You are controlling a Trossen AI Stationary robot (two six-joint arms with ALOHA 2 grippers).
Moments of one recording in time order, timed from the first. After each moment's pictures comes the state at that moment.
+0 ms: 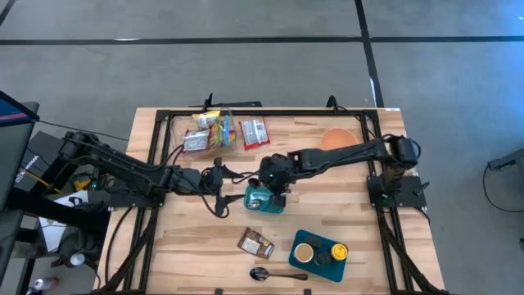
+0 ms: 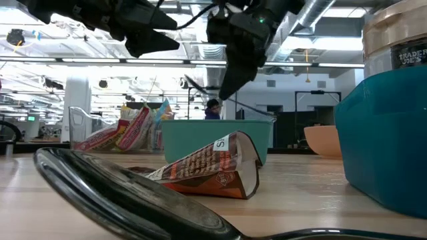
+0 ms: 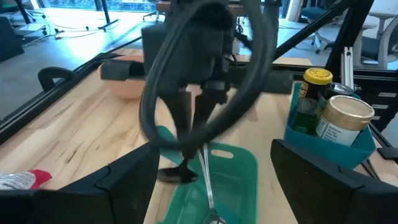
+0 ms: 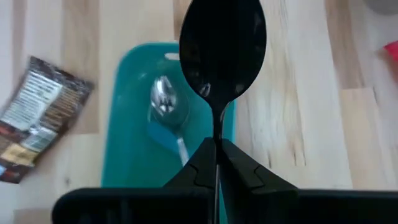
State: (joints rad) left arm -0.25 1.16 0.53 0.37 -0.36 -0.10; right arm 0.04 1.84 1.42 -0.64 0.03 0.09
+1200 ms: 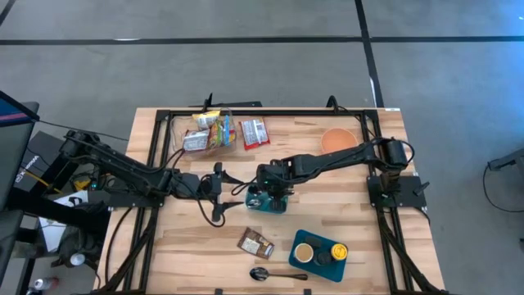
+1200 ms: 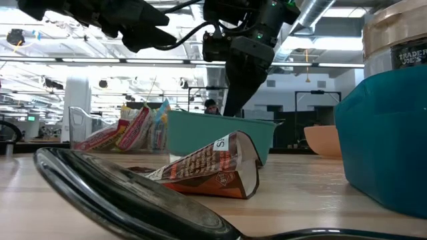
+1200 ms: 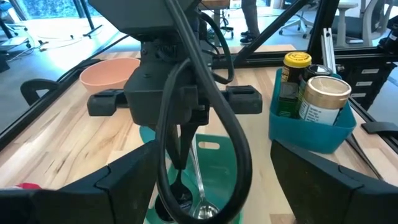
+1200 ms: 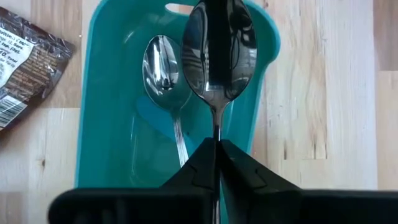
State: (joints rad) left arm -0.31 1.16 0.53 0.36 -0.36 -0.03; right arm 0.06 1.93 1.44 -0.68 0.03 0.05
